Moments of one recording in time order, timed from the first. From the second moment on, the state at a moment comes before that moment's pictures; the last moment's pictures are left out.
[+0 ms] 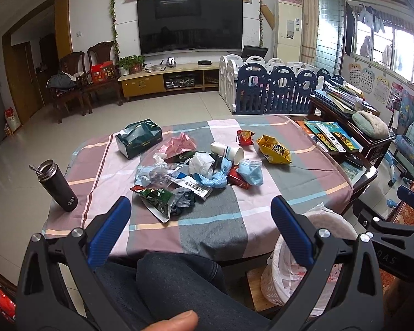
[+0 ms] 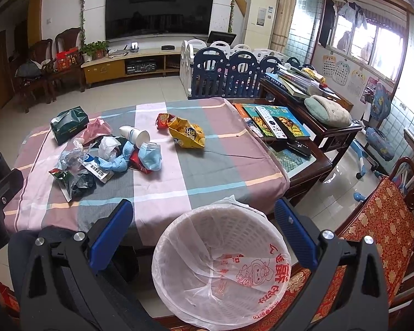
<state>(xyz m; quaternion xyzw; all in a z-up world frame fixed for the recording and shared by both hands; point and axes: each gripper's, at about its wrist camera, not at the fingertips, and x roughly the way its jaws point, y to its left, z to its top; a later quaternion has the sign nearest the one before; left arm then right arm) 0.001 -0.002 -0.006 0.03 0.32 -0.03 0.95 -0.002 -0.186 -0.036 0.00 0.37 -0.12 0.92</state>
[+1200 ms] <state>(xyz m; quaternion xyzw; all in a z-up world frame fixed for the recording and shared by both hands) 0.003 -0.001 -0.008 0.03 0.32 -0.03 0.95 -0.002 -0.188 -0.036 0.01 0.37 -0.12 0.92</state>
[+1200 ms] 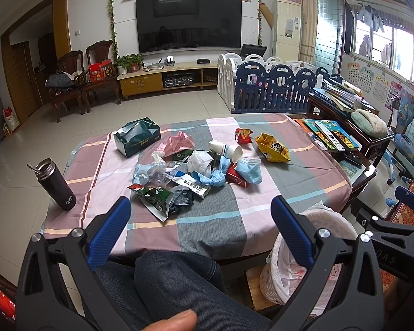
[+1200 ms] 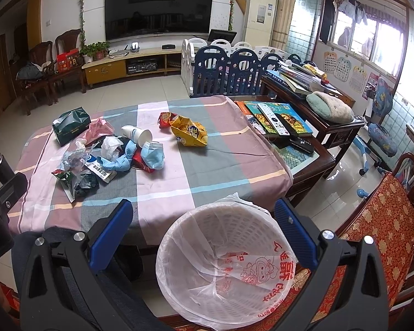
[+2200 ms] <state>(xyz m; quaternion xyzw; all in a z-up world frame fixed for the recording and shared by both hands) 0.049 0.173 -0.087 -0.13 0.38 0.20 0.89 0.082 -0.180 -0.099 -0.01 0.38 -0.05 0.92</state>
